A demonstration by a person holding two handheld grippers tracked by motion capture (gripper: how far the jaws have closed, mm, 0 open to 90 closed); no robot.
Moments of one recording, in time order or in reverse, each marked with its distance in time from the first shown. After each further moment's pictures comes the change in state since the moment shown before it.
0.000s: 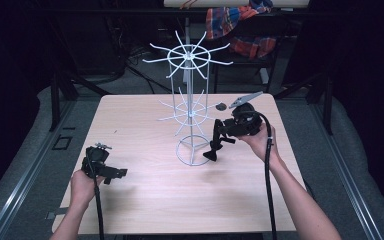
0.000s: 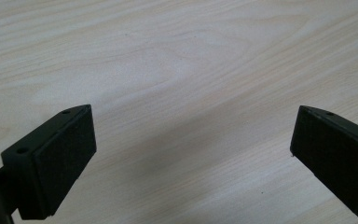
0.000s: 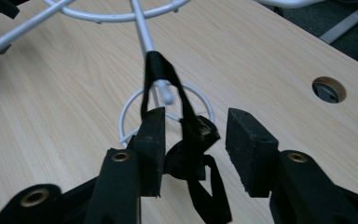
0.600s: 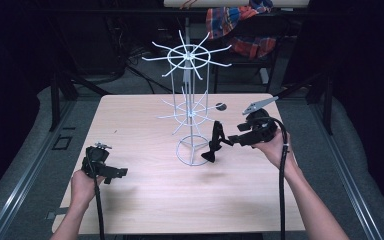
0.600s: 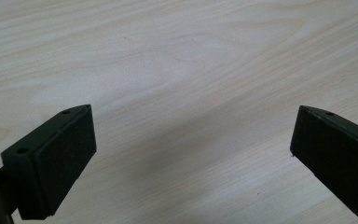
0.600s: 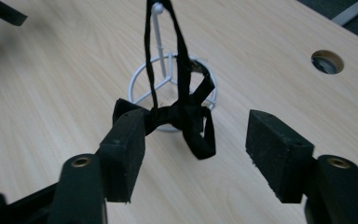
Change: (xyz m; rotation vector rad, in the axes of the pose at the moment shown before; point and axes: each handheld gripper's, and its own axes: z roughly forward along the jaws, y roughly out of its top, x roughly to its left) left arm -0.002 0.001 -0.002 -0.007 0.000 0.000; right arm -0.001 -0.025 -0.034 0.042 0.029 -0.003
